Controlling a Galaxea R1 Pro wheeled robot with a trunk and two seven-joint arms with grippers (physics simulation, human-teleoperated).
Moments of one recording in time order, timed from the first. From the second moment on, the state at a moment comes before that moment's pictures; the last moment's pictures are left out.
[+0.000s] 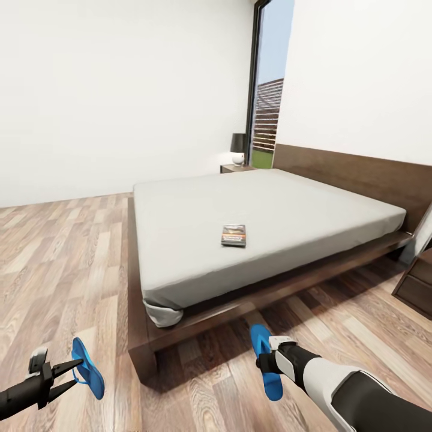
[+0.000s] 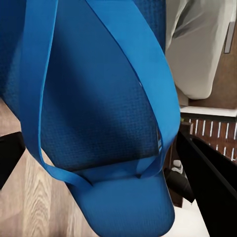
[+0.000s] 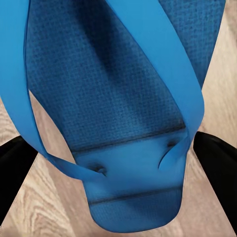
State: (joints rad) left arm -0.52 0.55 0.33 -0.21 0.35 0.77 -1.23; right arm -0.85 0.08 0.60 0.05 -0.60 0.31 0.02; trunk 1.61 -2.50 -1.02
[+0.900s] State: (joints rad) left arm -0.52 0.55 0.33 -0.21 0.35 0.77 -1.23; right arm -0.85 0.08 0.60 0.05 -0.60 0.31 0.02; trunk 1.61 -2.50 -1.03
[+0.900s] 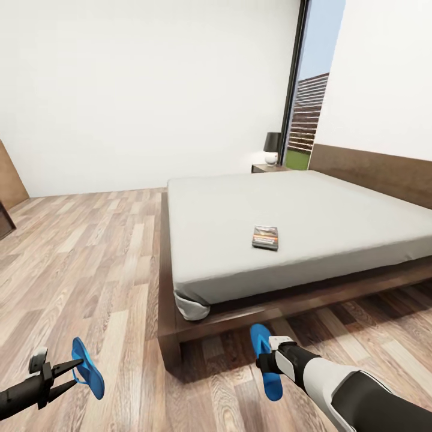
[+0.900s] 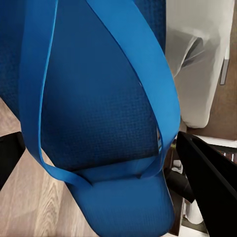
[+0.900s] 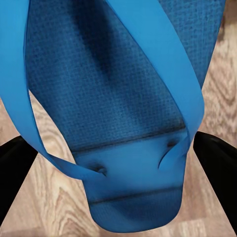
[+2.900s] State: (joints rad) left arm -0.52 0.55 0.33 -0.21 0.35 0.77 -1.23; right arm -0.85 0.08 0.60 0.05 -0.60 0.40 0.02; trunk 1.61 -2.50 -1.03
